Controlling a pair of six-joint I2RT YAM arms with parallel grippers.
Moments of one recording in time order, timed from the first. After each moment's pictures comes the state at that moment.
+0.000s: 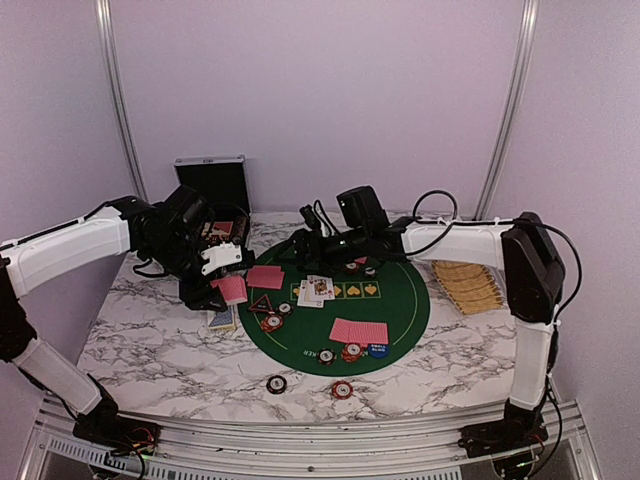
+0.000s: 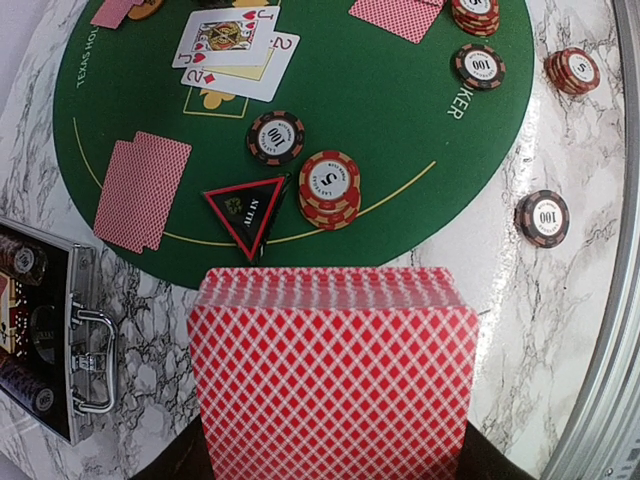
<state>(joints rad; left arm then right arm) -0.58 1.48 1.24 -0.93 0.20 0.70 0.74 2.00 1.52 -0.08 -0.63 0.64</state>
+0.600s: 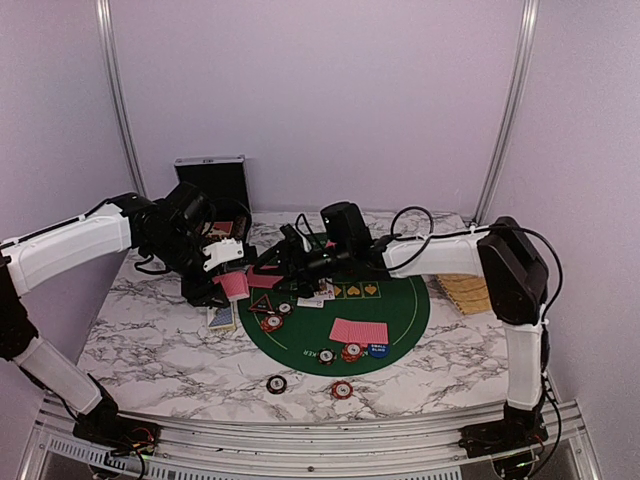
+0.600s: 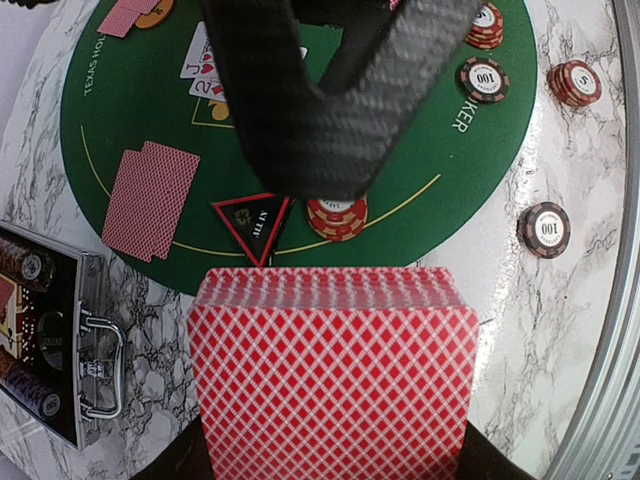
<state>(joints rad) -0.58 1.49 1.27 -0.93 0.21 0.70 0.81 2.09 1.50 0.13 -0.79 0.91</state>
